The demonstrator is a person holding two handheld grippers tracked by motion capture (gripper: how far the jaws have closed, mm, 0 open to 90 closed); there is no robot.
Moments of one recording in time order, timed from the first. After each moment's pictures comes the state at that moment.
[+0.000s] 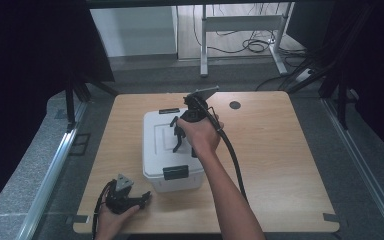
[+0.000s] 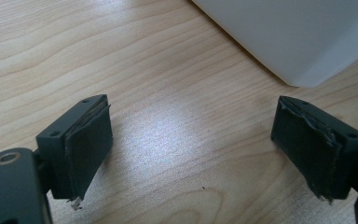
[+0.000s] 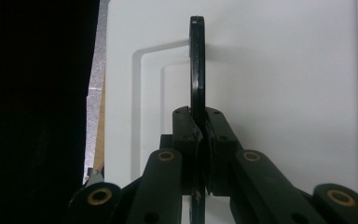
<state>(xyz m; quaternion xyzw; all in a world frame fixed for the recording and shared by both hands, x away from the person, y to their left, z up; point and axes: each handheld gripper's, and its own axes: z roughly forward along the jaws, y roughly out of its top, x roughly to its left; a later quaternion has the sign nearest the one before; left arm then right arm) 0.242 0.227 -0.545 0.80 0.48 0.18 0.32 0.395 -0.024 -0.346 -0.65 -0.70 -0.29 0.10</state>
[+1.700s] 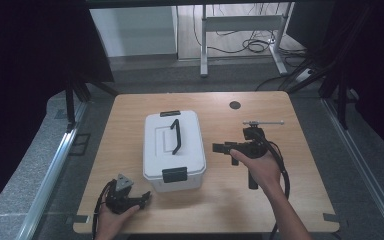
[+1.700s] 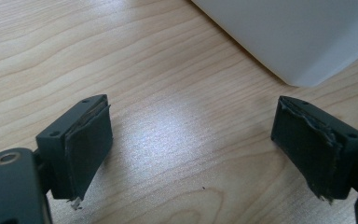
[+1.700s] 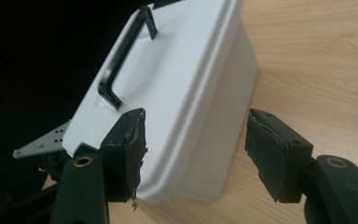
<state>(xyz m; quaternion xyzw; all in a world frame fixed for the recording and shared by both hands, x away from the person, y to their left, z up) 0.242 0.227 -0.545 0.80 0.48 0.18 0.32 0.322 -0.171 -0.390 -0.52 -0.71 -0.47 0.04</state>
